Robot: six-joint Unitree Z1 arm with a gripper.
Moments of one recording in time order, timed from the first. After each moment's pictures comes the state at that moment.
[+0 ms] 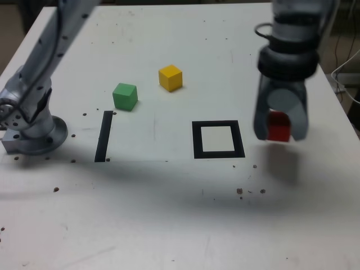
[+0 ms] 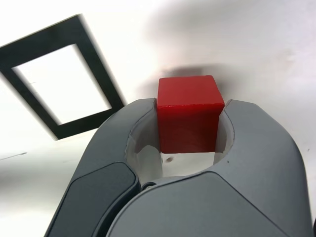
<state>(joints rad) -0.10 2.20 -1.93 1.26 -0.02 0.14</state>
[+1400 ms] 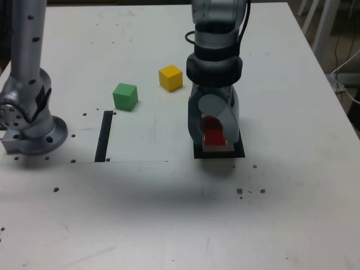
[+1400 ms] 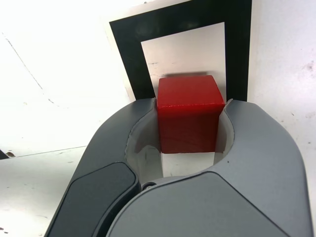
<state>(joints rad) -0.09 1.95 -1.36 0.98 -0.04 0.06</state>
